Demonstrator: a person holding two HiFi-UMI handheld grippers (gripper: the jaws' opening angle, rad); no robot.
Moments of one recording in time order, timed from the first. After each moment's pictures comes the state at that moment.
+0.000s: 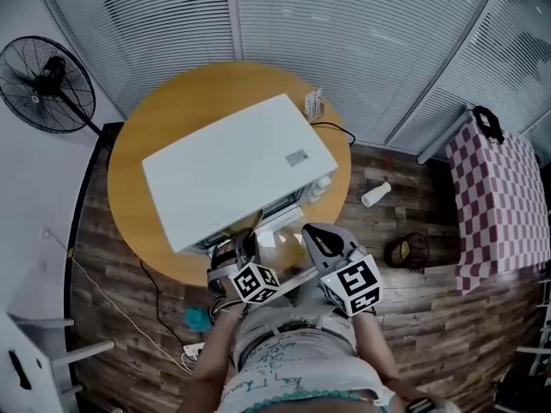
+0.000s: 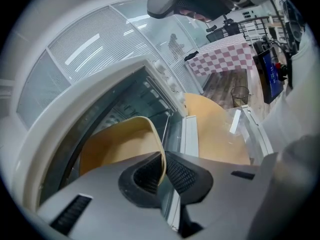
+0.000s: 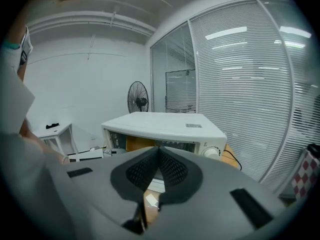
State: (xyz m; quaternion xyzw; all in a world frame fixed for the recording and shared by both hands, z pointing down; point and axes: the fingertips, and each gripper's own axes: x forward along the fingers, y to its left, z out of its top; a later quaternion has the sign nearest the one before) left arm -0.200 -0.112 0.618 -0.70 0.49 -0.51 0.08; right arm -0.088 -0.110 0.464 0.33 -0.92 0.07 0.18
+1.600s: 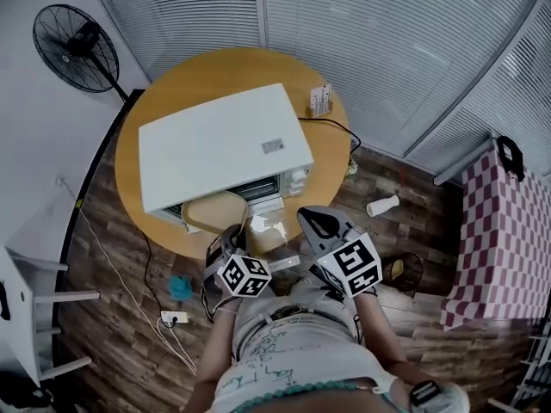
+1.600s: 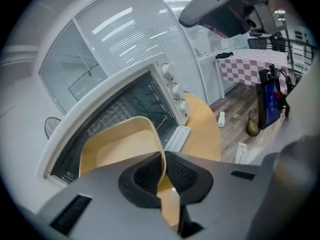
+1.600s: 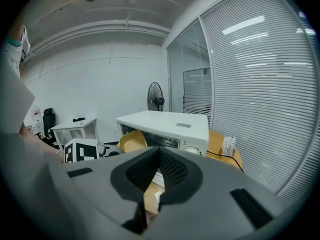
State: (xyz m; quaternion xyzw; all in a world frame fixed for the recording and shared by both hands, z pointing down) left arm -0.141 -0.086 0.606 -0.63 0.61 -0.48 -0.08; right arm -0.018 -0.141 0.460 0.20 -0.96 0.05 0.19
